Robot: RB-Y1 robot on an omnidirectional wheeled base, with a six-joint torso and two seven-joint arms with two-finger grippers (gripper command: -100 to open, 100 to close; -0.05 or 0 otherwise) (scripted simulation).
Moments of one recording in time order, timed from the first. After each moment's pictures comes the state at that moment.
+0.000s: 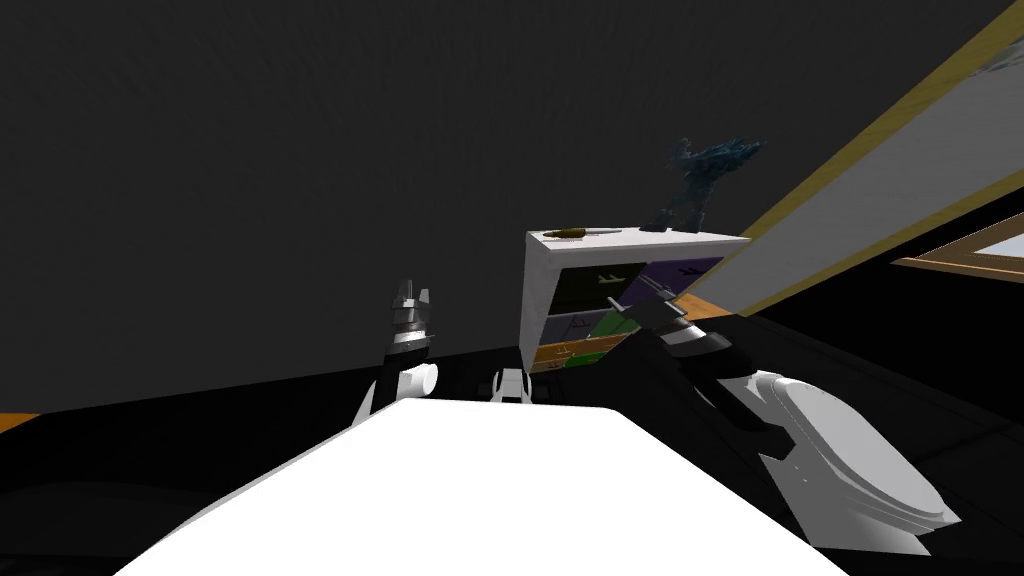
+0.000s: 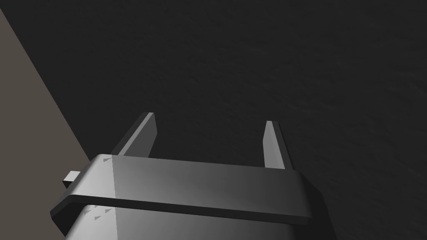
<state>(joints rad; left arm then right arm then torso) 0.49 -0.02 0.07 -2.23 0.02 -0.40 -0.01 0.45 -0.53 -0.53 -2.12 0.95 -0.56 1.06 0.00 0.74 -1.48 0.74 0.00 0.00</state>
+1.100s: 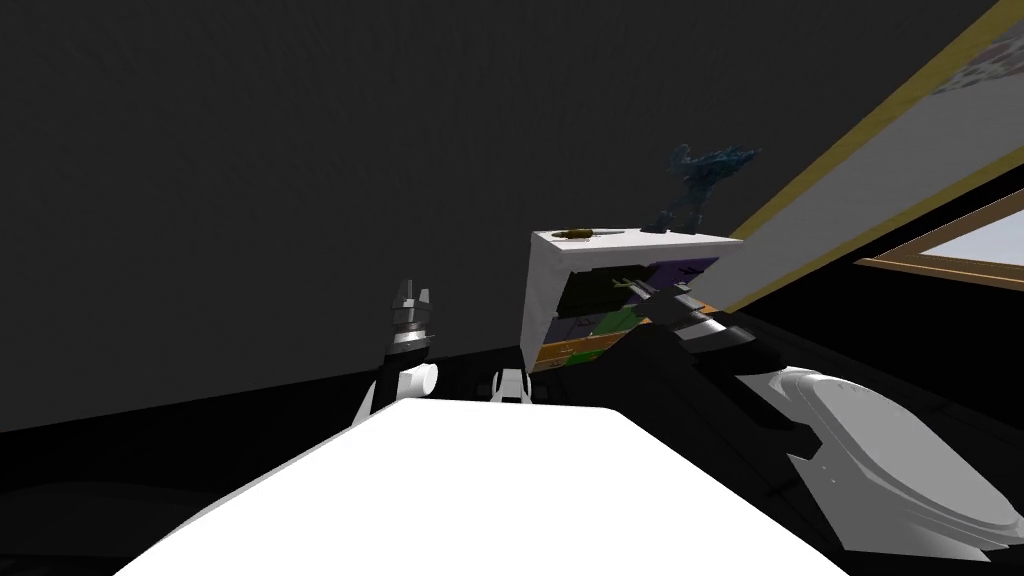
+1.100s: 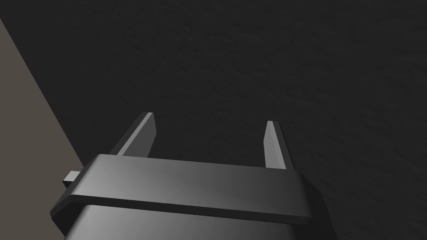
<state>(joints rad) 0.49 -0.02 0.07 -2.23 0.02 -0.40 -0.01 0.44 -0.59 -0.60 -2.12 1.03 -0.55 1.13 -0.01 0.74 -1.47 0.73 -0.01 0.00</state>
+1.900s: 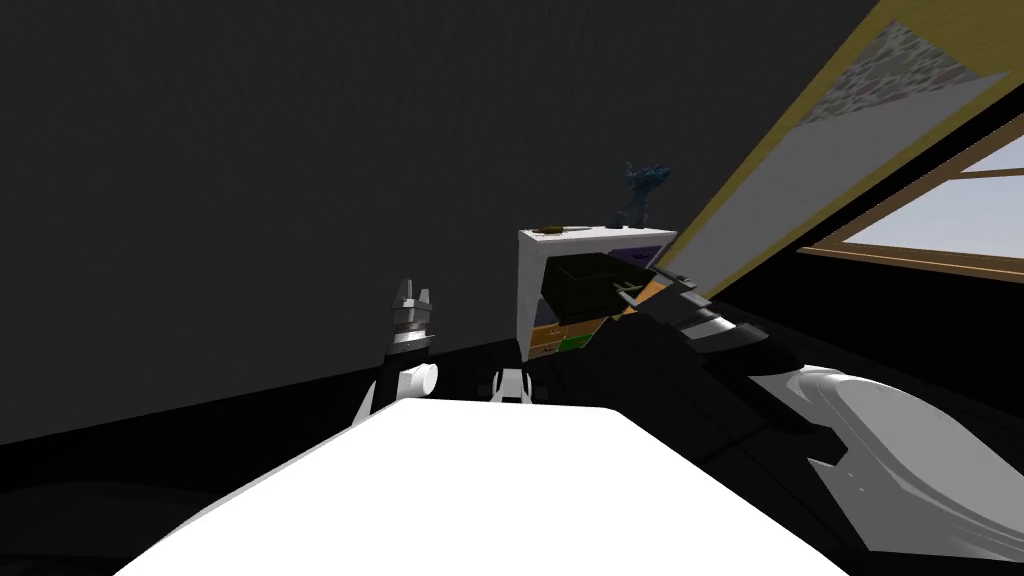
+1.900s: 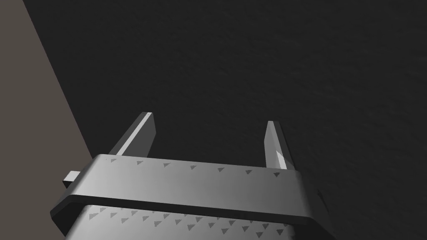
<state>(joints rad) 0.49 -0.02 0.07 -2.23 0.02 -0.40 -0.01 0.45 -0.64 -0.62 -2.14 1.01 -0.57 1.10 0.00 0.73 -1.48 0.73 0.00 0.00</state>
